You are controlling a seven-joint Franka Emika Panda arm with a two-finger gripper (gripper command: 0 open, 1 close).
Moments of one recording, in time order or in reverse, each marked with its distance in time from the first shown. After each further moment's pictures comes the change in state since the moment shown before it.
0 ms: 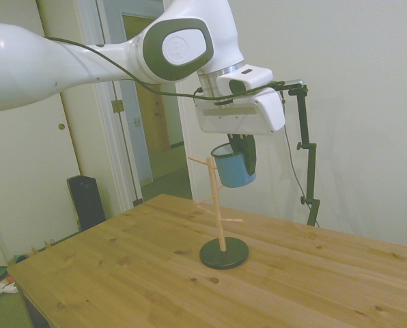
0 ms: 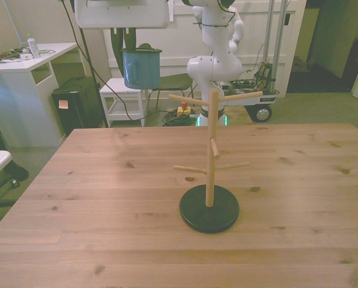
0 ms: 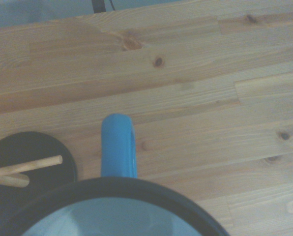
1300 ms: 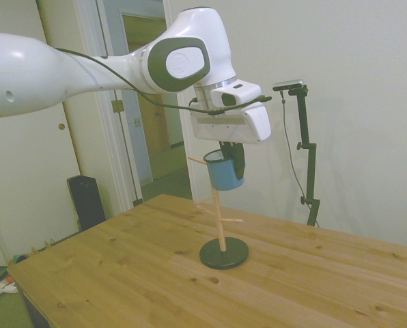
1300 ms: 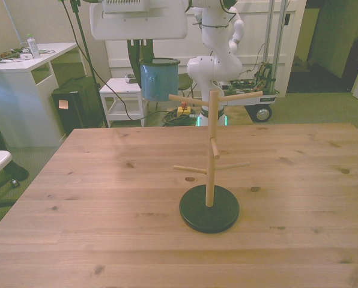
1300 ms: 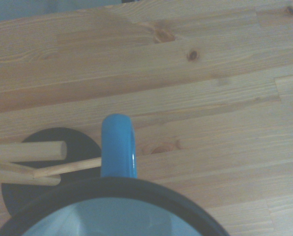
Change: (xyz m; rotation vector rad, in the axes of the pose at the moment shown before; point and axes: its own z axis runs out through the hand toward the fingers) arm -0.024 -0.039 0.026 -0.014 -0.043 -0.012
